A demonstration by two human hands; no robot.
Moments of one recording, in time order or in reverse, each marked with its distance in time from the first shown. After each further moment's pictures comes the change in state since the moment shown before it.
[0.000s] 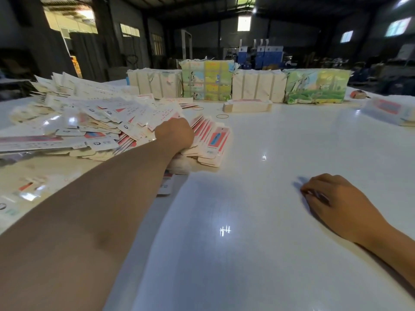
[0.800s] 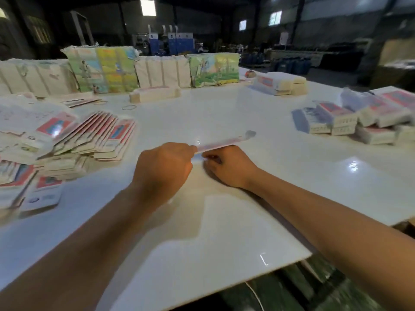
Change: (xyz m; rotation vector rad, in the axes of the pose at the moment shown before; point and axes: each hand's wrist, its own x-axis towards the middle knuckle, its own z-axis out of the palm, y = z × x) left_hand -0.189 0.106 -0.011 -0.296 0.311 0.971; right_hand -0.002 -0.001 -0.006 0.116 -0.001 0.146
